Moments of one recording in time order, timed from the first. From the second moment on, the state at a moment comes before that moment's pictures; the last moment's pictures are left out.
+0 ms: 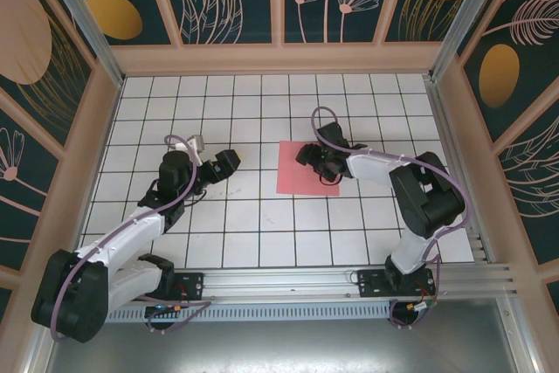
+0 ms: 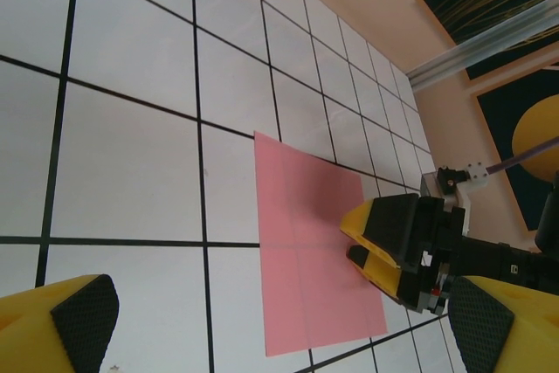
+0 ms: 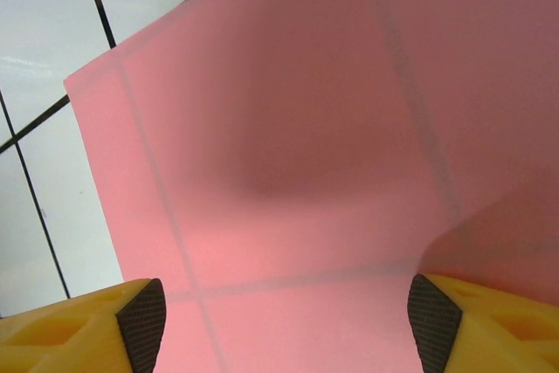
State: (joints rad) left arm -0.36 1.07 0.42 0.26 0.29 -0.82; right arm 0.53 1.73 0.94 -0.20 -0.08 0.93
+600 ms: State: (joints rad) left arm -0.48 1.18 0.41 0.31 0.20 -0.84; right arm 0.57 1.85 1.23 -0.49 0.08 0.60
